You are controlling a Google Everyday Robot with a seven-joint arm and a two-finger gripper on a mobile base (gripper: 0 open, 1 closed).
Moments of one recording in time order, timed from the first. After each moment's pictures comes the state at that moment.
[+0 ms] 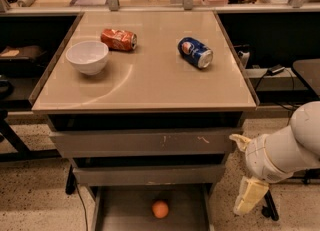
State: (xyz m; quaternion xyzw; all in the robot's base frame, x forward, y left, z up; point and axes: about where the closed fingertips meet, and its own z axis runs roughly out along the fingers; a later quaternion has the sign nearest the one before) arm 0.396 -0.200 0.697 -0.64 0.74 0.08 0.20
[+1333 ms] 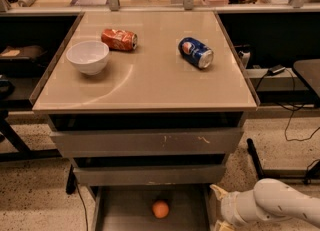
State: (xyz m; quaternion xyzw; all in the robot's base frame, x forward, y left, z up) arm 0.374 -0.177 0.430 -0.60 0.74 0.18 0.24
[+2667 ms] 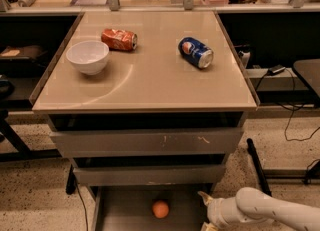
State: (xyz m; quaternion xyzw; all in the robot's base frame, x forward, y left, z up) arm 0.403 -0.153 0.308 -0.59 0.73 0.22 0.26
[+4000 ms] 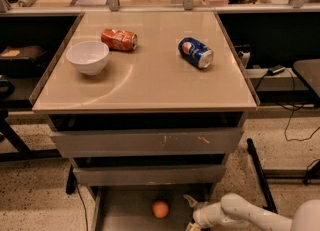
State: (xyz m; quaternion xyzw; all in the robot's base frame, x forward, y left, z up) arm 0.437 -0.106 0.189 -0.57 0.70 0.28 0.32
